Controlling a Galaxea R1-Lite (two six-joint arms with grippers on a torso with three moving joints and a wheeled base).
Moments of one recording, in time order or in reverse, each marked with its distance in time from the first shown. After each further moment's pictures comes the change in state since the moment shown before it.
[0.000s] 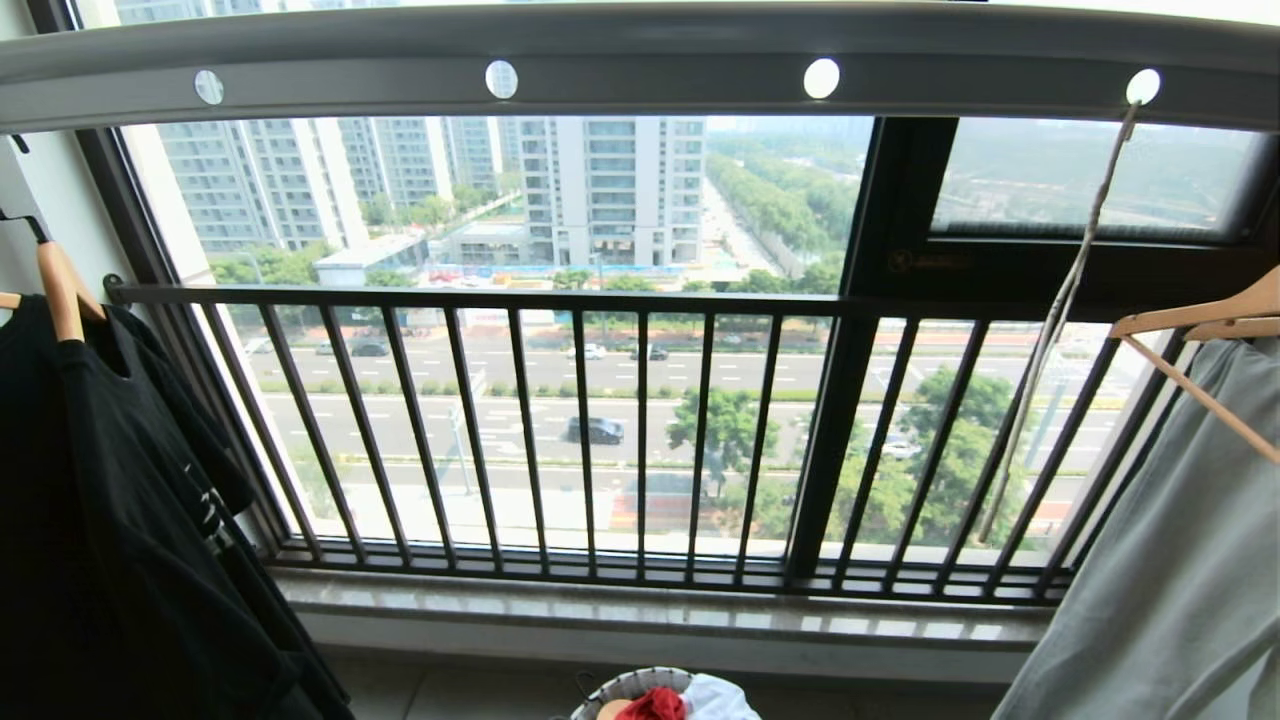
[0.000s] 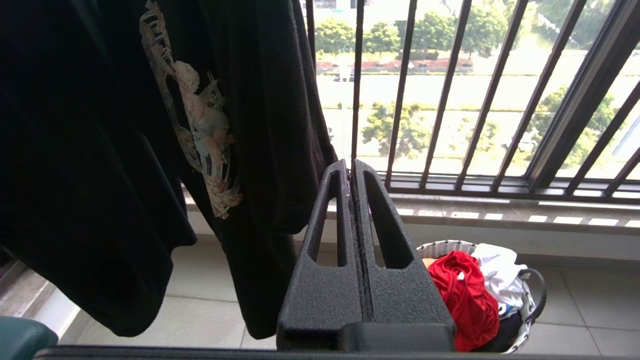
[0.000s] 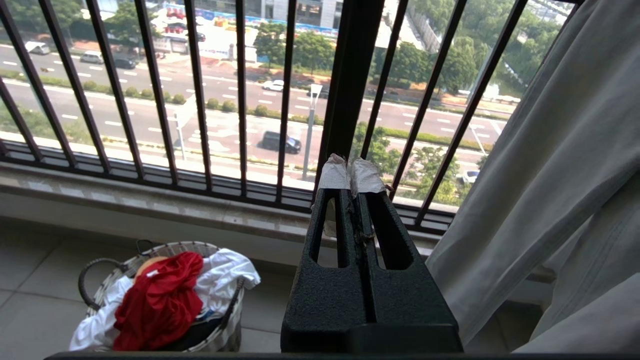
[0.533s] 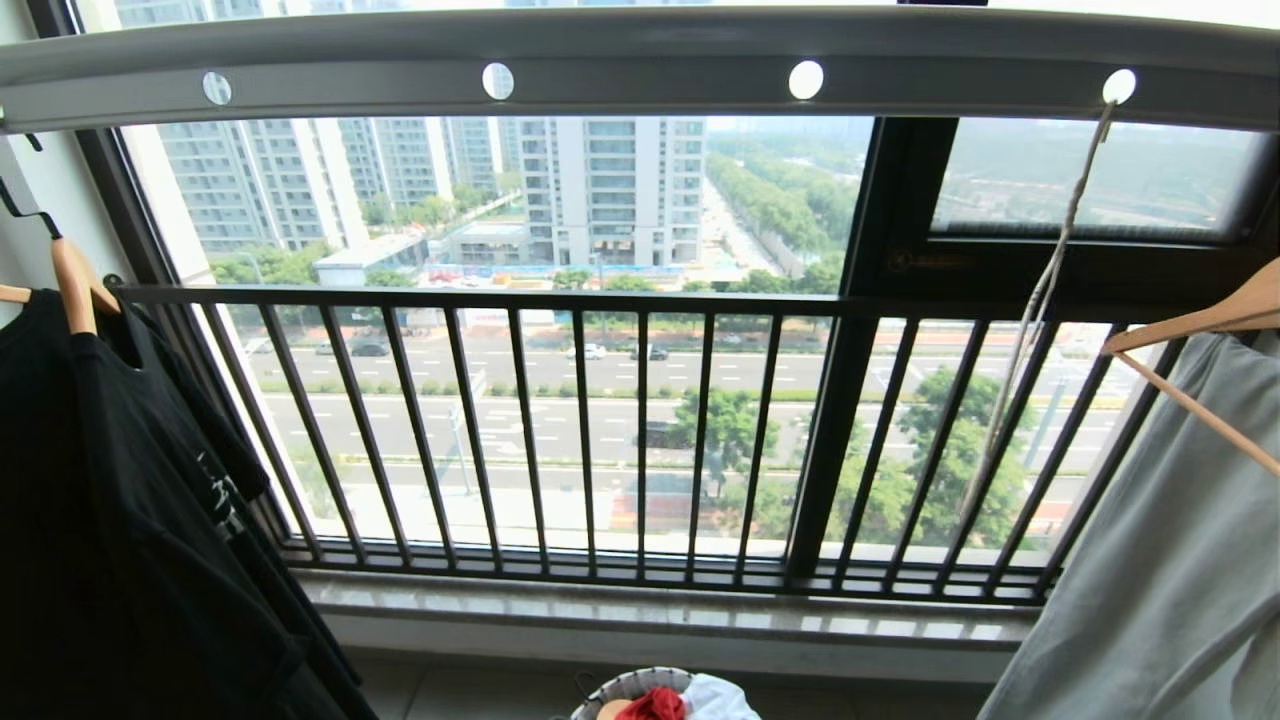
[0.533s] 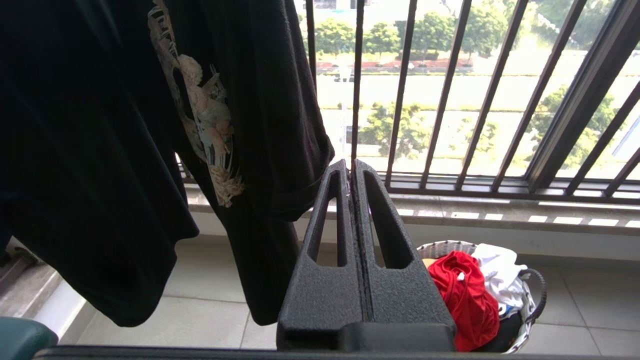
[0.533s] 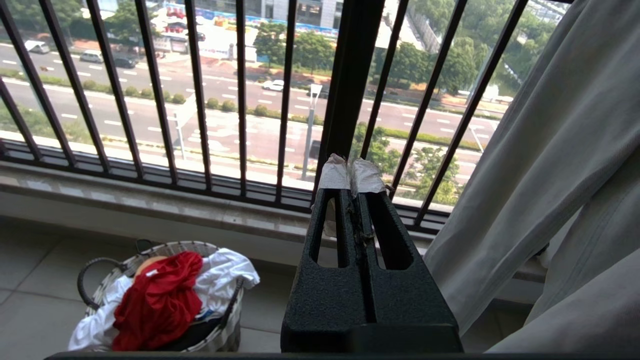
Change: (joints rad) left arm 0.000 0.000 0.001 0.000 0.000 0.000; right arm 0.000 0.000 0.000 0.000 0.000 -0.004
